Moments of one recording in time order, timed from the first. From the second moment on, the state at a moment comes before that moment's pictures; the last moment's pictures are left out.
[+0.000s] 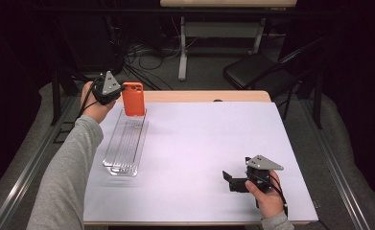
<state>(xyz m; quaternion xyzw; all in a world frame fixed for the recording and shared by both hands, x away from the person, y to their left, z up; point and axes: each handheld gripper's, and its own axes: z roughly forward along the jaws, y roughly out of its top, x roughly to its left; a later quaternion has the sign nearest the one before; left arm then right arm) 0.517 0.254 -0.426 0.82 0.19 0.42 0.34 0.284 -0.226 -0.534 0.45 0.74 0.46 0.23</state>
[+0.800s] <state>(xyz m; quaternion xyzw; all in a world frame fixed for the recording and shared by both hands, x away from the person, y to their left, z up) 0.516 0.257 -0.453 0.82 0.18 0.42 0.34 0.287 -0.226 -0.539 0.45 0.74 0.45 0.22</state>
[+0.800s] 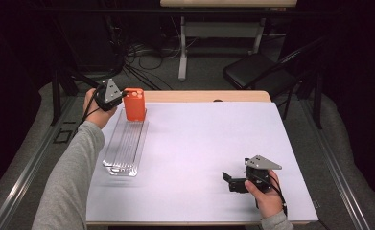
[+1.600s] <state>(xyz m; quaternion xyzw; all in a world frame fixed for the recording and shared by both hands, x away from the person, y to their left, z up) 0.517 0.259 -0.467 0.82 0.19 0.43 0.33 0.288 -0.226 -0.542 0.45 0.74 0.45 0.21</state>
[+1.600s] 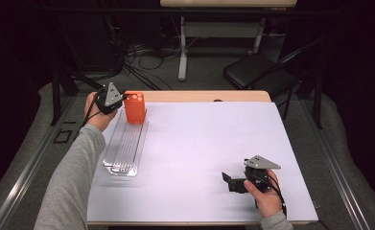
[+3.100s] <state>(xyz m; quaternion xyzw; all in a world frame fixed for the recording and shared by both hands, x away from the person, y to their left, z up) 0.520 0.264 -0.466 0.82 0.22 0.44 0.31 0.290 -0.226 -0.544 0.45 0.74 0.44 0.21</state>
